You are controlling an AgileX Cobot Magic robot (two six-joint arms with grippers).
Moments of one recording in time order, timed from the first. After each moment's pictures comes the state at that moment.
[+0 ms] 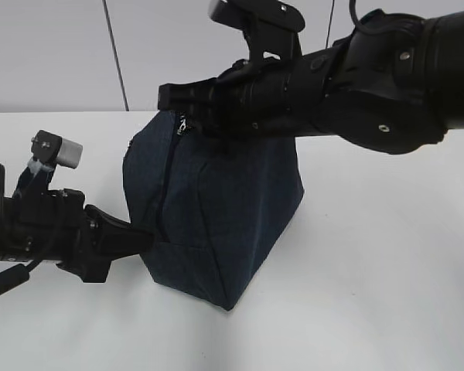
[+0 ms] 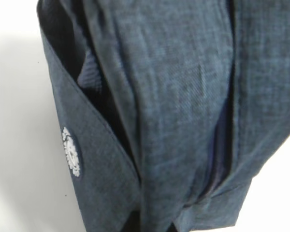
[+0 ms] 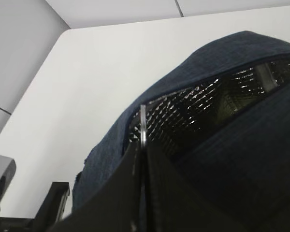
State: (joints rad) left arm -0.19 1.67 -0.59 -1.73 0.78 2.04; right arm 0.66 1.68 -1.17 -0.52 0.07 1.01
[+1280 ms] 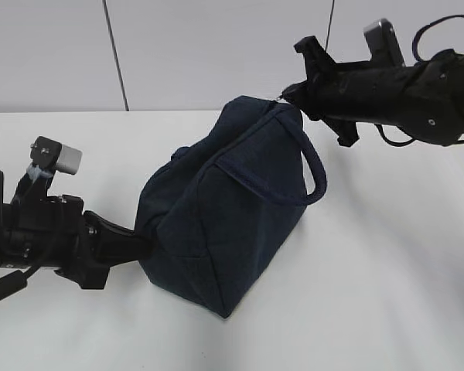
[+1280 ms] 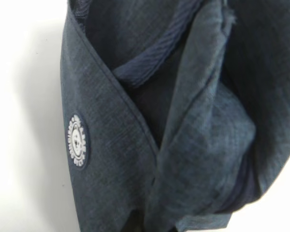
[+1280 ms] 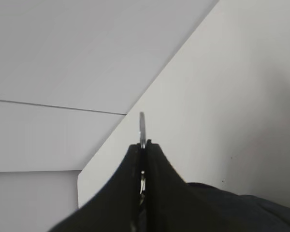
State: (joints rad) left arm -0.19 1.67 -0.57 -1.73 0.78 2.04; right arm 0.24 1.88 -1.18 -0.55 -0.27 1.65
